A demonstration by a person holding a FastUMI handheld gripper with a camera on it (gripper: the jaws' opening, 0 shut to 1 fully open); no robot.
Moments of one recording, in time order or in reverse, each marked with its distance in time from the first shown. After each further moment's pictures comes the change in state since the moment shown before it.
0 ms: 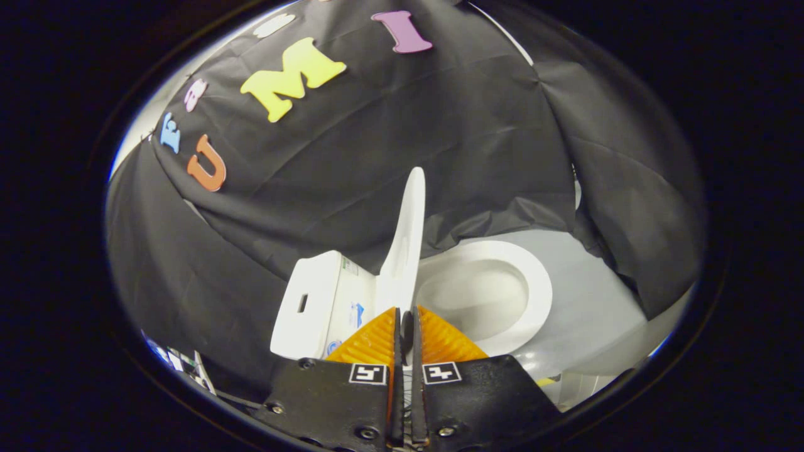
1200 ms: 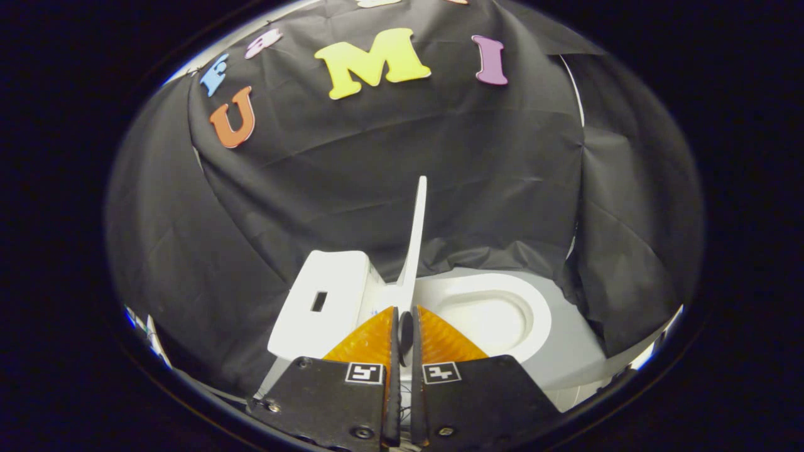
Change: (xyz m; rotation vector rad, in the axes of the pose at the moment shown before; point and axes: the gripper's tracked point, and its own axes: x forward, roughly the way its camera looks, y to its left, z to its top) arm 0.006 0.141 -0.012 -0.249 -0.082 -0.143
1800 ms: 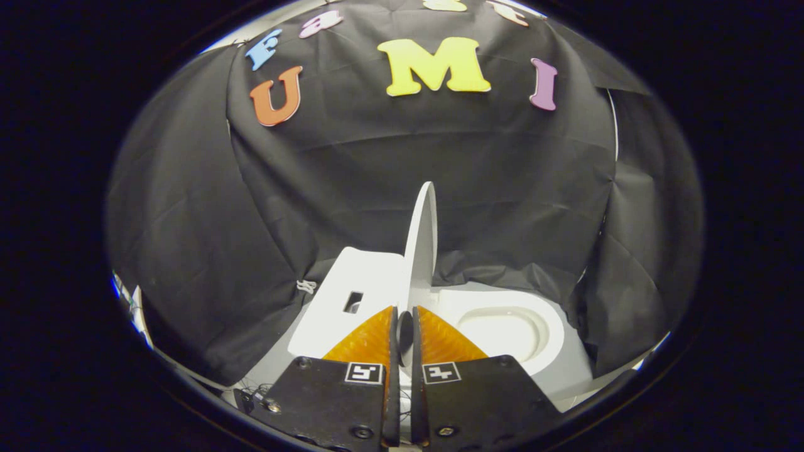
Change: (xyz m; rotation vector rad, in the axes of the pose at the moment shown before) arm 0.007 0.094 -0.005 -0.155 -0.027 0.033
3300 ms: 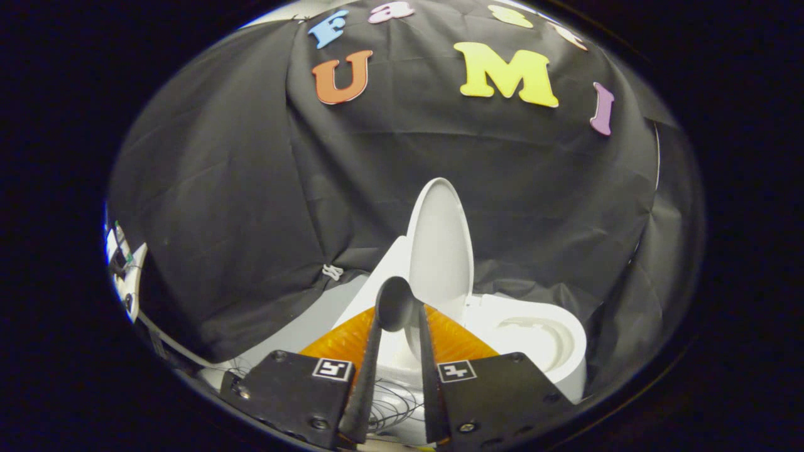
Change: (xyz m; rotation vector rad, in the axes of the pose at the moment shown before) arm 0.013 0.084 -0.032 -0.172 -0.007 0.126
